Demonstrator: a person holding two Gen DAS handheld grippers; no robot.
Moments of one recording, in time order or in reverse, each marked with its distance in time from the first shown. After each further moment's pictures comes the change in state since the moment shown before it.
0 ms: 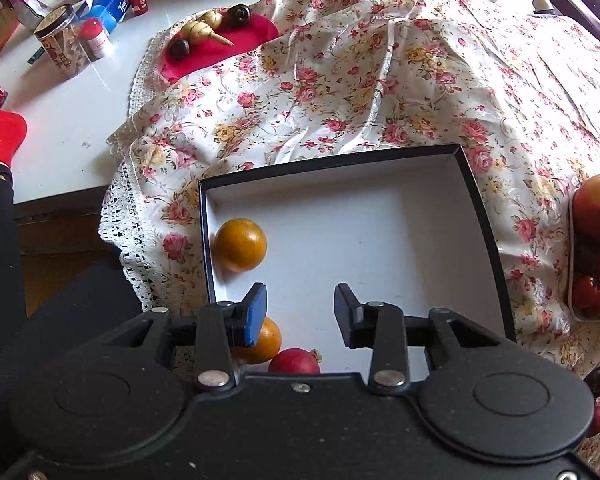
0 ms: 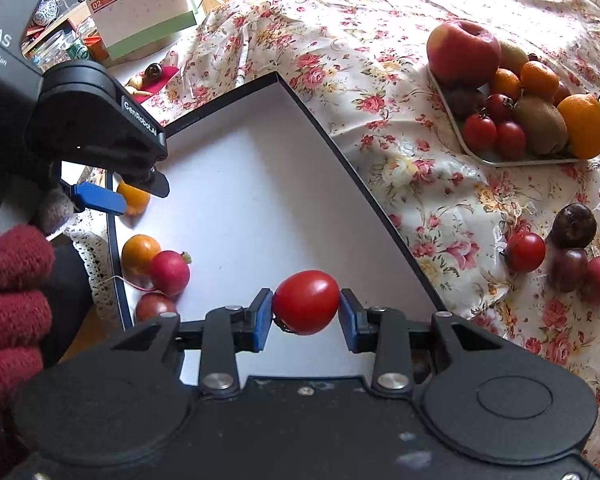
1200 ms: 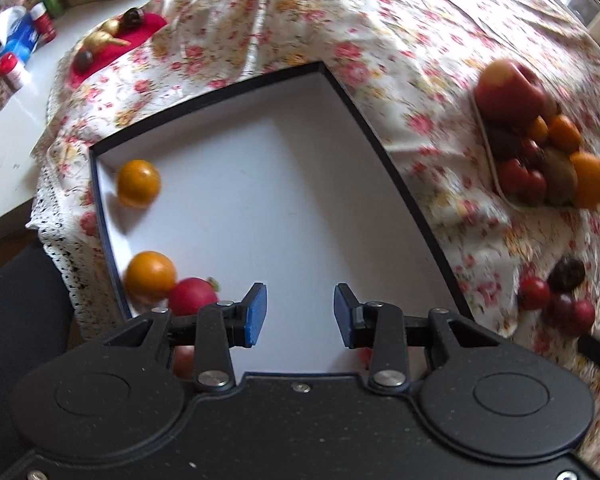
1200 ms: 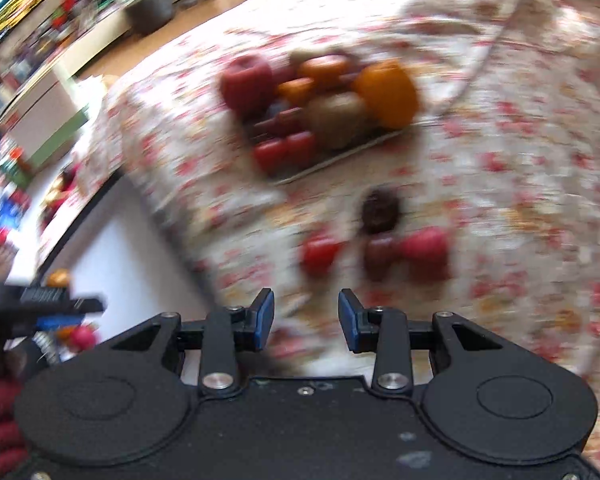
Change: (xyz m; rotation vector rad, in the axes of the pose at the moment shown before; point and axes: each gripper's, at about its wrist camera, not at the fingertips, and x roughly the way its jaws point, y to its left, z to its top) left arm -0.007 -0.059 -0.062 0.251 0.019 -0.114; right arm -0.060 -0.158 -0.012 0.347 -0.083 -0.107
